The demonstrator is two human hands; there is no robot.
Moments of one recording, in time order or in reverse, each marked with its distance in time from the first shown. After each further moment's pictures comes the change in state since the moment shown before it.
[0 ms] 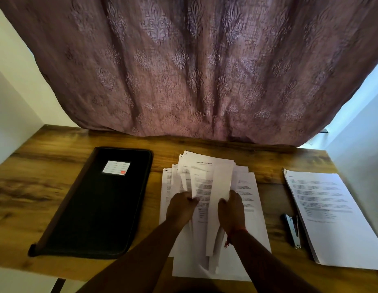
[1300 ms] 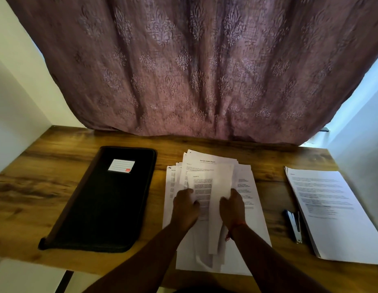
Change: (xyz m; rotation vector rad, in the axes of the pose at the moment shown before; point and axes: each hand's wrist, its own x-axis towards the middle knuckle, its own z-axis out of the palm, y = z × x) left_hand -0.019 -0.004 0.005 -0.098 0.084 0.052; right_hand -0.013 -0.012 -0.004 0.109 -0.025 0.067
